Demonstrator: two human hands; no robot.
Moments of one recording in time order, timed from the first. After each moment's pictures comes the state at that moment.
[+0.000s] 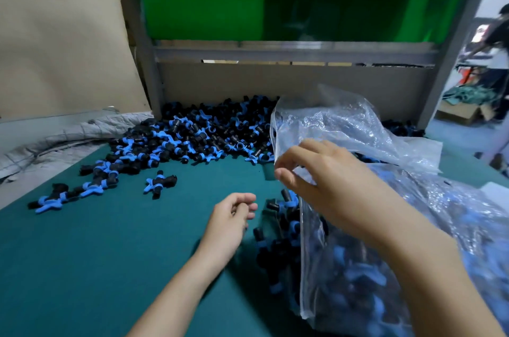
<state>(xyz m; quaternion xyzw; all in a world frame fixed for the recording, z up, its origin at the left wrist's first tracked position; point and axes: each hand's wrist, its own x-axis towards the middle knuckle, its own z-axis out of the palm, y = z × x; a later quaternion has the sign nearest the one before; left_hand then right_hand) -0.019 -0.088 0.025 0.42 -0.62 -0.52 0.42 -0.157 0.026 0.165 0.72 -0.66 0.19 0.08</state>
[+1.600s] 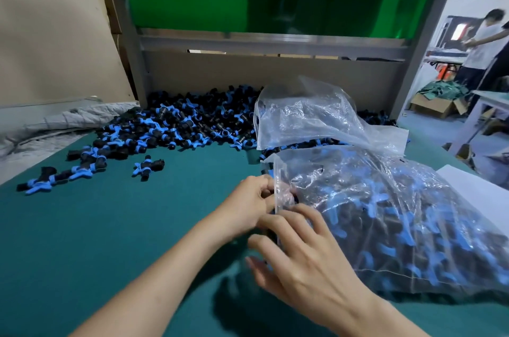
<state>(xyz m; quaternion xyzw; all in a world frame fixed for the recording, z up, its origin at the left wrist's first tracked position) -0.044 -0.034 0.076 0.29 -0.80 -0.46 0.24 -0.134 0.093 0.050 0.74 -0.46 0.28 0.40</state>
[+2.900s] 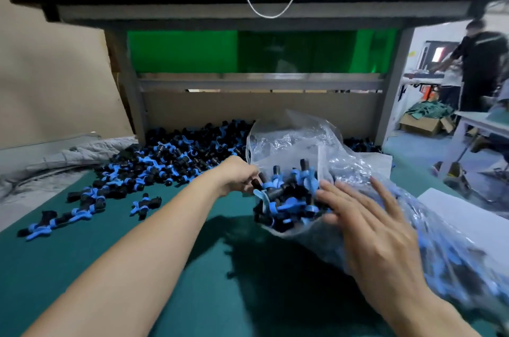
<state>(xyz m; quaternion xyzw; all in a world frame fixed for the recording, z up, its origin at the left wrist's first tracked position) -0.081 -0.125 0.146 0.44 -0.71 -0.51 0.21 -0.194 0.133 0.122 0.64 -0.56 0.35 0.40</state>
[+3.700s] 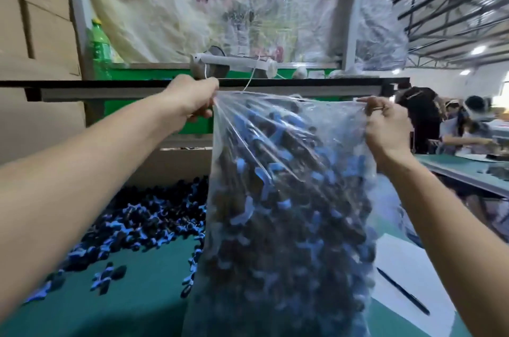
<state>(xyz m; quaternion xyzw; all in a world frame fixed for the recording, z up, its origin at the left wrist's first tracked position) -0.077 -0.054 0.413 0.38 -0.72 -0.31 0.50 -0.346 0.102 0.349 0.38 -0.62 0.65 0.23</state>
